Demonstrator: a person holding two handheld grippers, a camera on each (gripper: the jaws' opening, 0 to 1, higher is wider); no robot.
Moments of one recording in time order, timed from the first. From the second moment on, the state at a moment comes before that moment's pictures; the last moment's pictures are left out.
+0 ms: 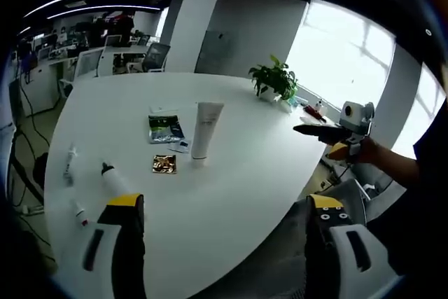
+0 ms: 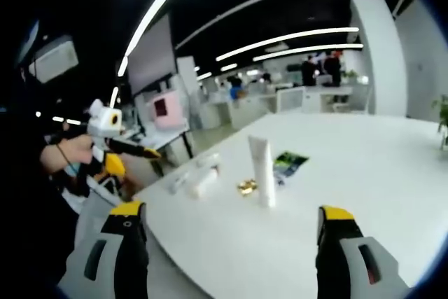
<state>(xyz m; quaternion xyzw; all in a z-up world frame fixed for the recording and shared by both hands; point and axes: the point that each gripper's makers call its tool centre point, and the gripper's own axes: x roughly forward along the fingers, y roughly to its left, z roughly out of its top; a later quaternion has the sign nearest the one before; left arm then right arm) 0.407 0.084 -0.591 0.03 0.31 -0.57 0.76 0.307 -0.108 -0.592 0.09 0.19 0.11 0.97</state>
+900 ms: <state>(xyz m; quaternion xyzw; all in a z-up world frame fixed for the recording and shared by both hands) 0.423 0.106 -0.610 0.01 0.33 -0.54 0.77 0.307 -0.093 -0.609 0.10 0.22 0.12 0.96</state>
